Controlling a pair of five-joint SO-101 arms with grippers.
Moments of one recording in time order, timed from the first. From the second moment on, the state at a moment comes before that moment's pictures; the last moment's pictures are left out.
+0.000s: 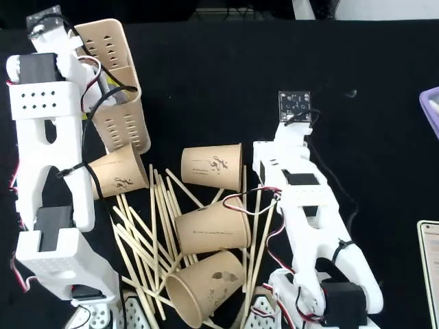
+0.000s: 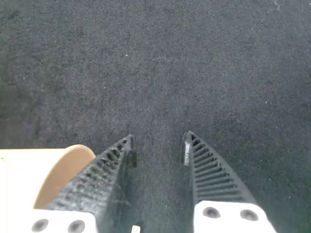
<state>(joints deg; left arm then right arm) -10.0 7.8 -32.9 100.4 14.8 -1.9 -23.2 61.6 16.4 -0.7</state>
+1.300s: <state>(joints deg) -4.7 7.6 -41.6 100.1 5.3 -1.9 -23.2 61.8 14.7 -0.7</state>
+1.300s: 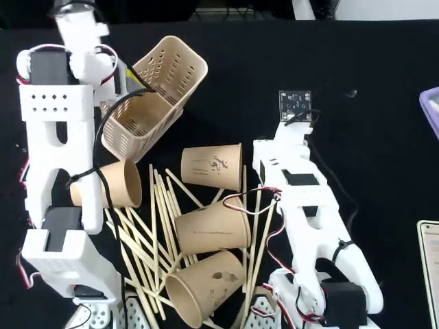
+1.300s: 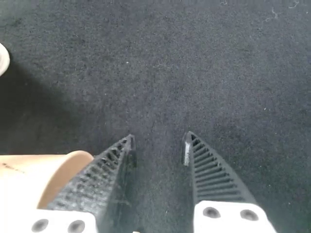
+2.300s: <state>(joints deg) -11.3 -3.1 -19.2 93.4 20.9 -1.9 -23.2 62.5 14.5 -0.7</state>
